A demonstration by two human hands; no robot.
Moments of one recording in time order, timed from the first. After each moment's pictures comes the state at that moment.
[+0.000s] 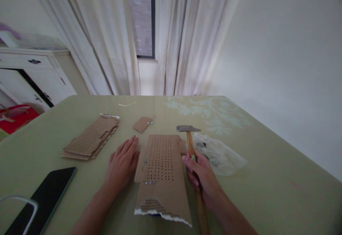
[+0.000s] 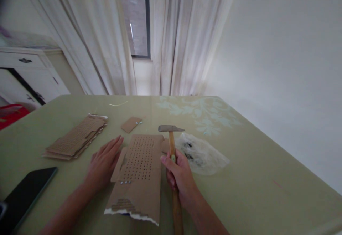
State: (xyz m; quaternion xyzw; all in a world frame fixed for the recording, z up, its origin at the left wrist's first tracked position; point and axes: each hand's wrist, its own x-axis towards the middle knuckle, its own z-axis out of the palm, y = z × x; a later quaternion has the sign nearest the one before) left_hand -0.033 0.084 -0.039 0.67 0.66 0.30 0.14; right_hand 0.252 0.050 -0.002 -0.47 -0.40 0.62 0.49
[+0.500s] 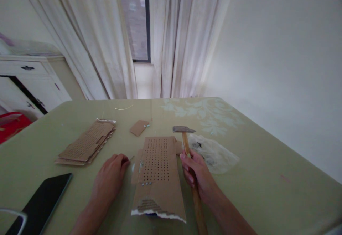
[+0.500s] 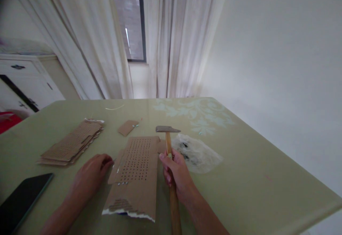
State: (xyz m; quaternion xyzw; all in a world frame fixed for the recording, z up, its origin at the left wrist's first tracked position) left_hand -0.049 0.070 -0.037 0.68 0.70 0.19 0.10; right_hand 0.254 0.055 0.000 -0.45 -0.39 0.63 0.50
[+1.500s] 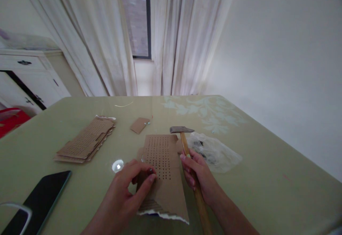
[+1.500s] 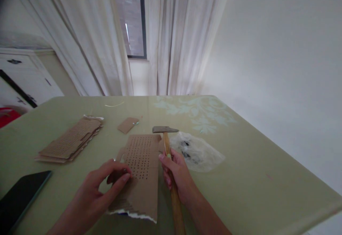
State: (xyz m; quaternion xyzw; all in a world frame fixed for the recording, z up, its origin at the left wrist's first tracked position) left_hand 0.002 0.022 0.012 0.73 0.50 0.39 0.26; right_hand 0.252 0.053 0.000 -0.46 -0.38 0.65 0.47
